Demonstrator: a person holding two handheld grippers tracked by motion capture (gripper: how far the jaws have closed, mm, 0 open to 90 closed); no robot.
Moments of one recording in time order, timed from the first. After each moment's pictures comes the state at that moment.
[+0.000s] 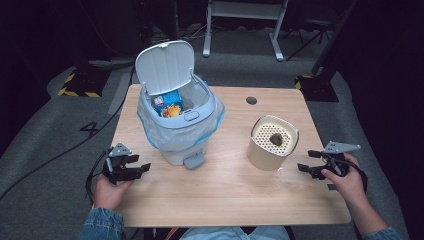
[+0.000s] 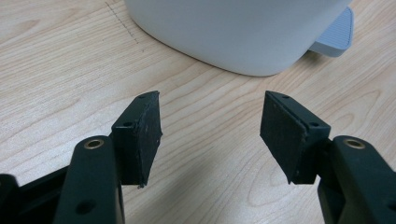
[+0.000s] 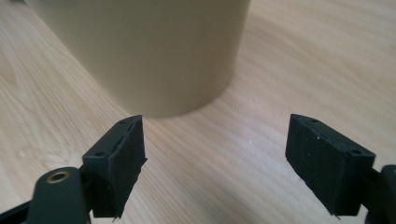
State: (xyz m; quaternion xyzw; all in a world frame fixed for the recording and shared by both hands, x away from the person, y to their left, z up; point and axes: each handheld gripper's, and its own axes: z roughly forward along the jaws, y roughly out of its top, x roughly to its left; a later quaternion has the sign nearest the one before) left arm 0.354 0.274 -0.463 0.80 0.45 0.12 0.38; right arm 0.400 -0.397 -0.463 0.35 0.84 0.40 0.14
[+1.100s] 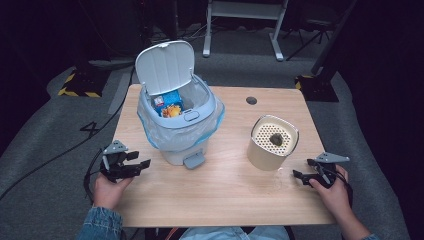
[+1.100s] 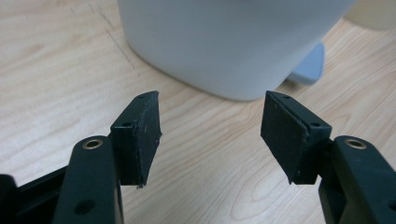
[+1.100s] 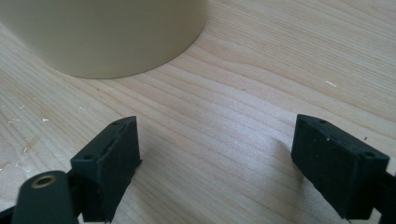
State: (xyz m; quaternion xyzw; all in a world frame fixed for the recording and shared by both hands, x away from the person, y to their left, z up) left arm 0.353 0.277 -0.445 0.78 0.45 0.12 0.42; right arm 0.388 -0.387 -0.504 0.42 0.81 0.36 0.19
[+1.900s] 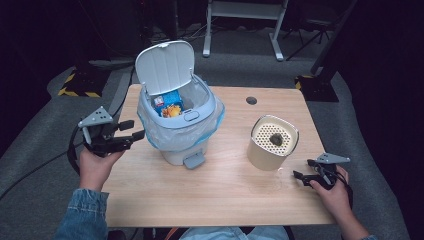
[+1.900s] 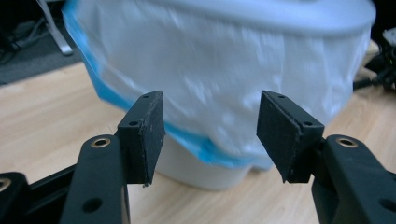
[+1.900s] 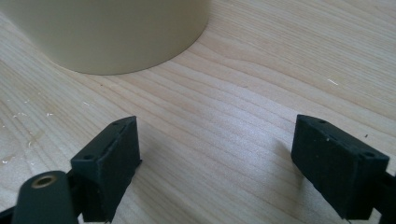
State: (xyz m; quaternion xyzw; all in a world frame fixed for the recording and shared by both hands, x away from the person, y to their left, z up) left arm 0.367 0.283 -0.332 0.77 0.38 0.17 0.49; right arm 0.386 -0.388 -0.504 0.41 0.82 0.36 0.18
